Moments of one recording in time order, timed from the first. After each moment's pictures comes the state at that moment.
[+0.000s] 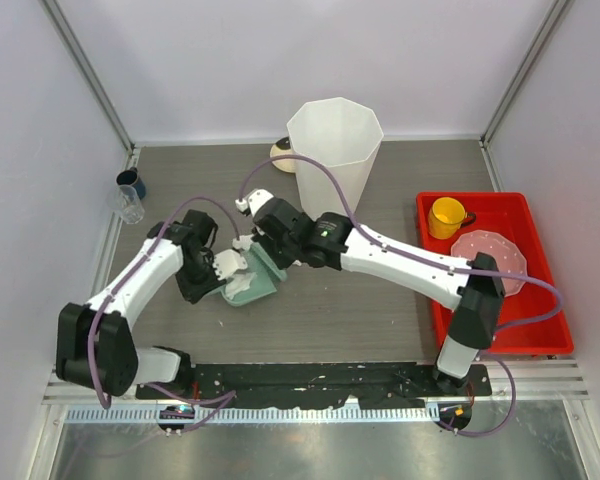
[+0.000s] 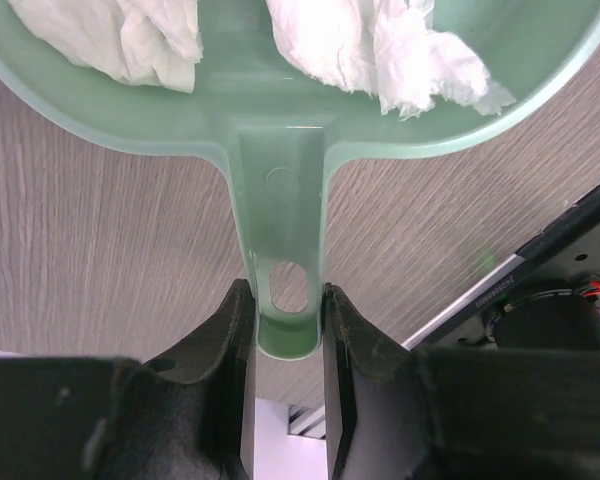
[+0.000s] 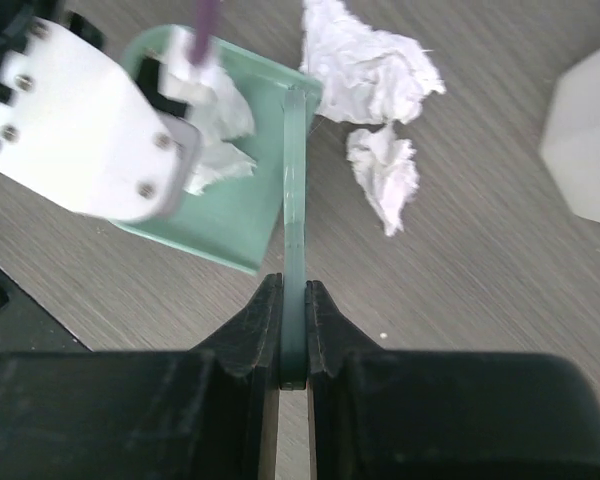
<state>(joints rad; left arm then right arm) -0.28 1.34 0.92 -1.10 0.03 0.88 1.08 1.75 1.63 -0.70 0.21 0.18</state>
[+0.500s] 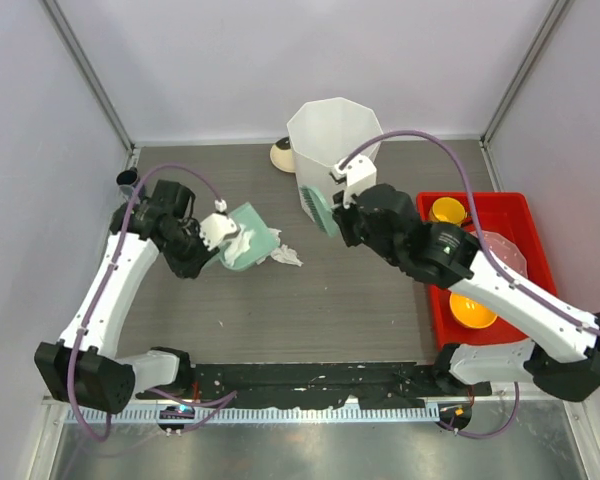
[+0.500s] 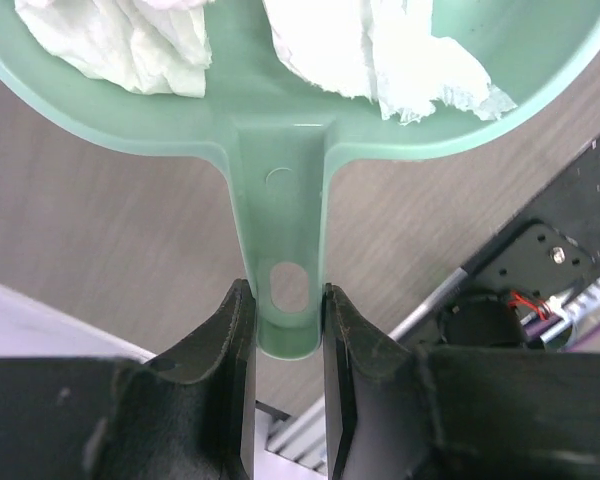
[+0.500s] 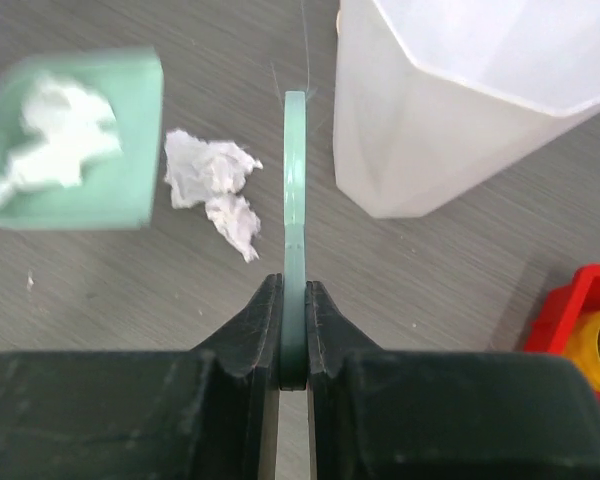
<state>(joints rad) -0.21 1.22 1.21 -1.32 0.18 0.79 1.00 1.24 1.46 -0.68 0.45 0.15</state>
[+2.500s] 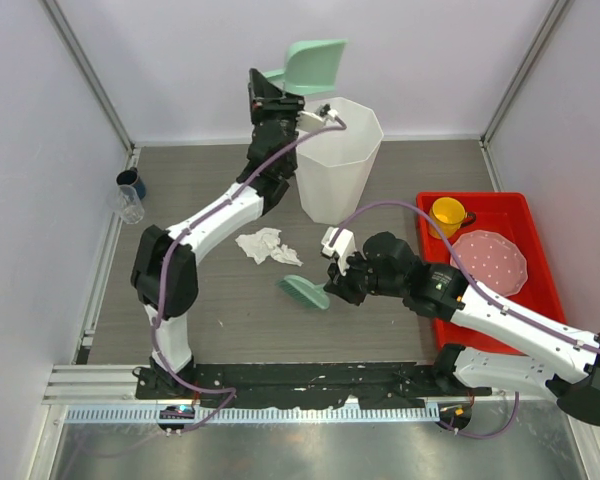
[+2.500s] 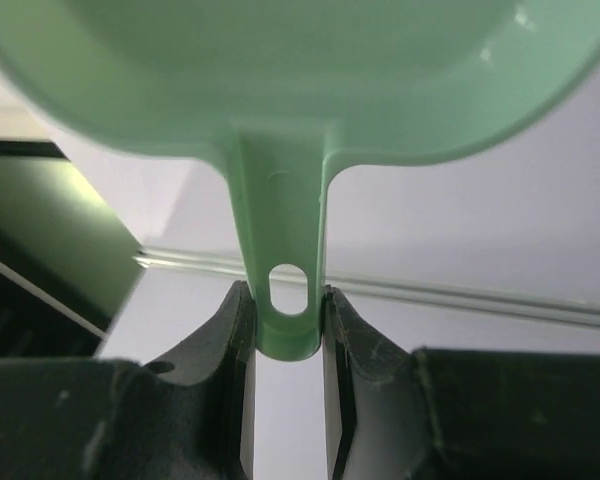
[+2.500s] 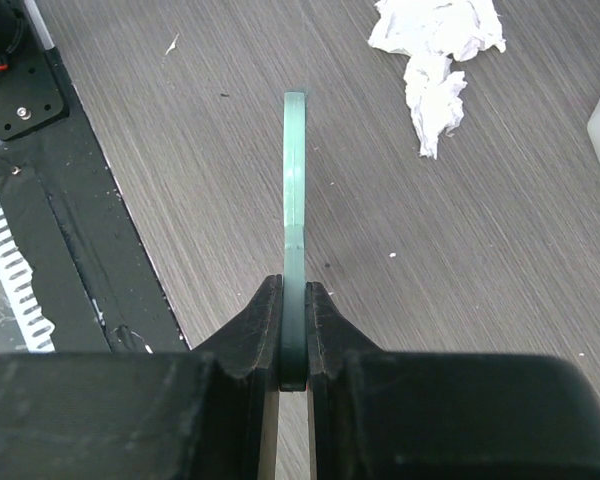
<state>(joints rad) -0.63 1.91 1.62 0.74 -0.66 2.03 0.96 0.99 0.90 -0.47 -0.15 -0.06</state>
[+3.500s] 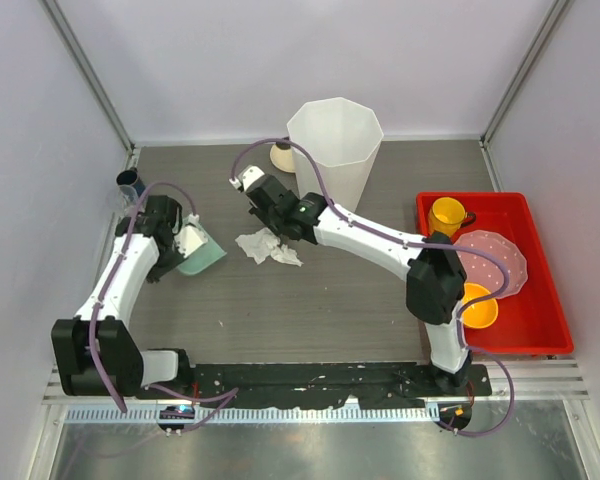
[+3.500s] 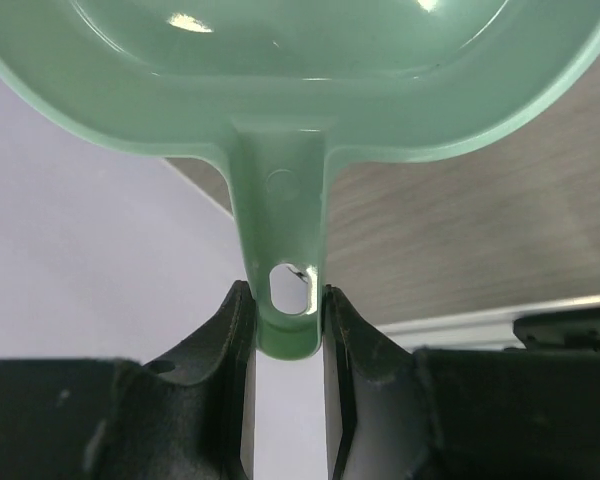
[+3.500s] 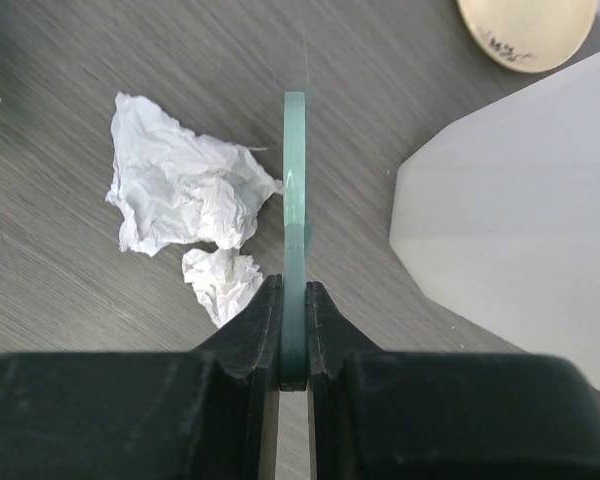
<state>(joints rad) -0.02 1.28 1.02 -1.01 -0.30 0.83 0.95 1.96 1.78 -0.55 0.39 -0.06</state>
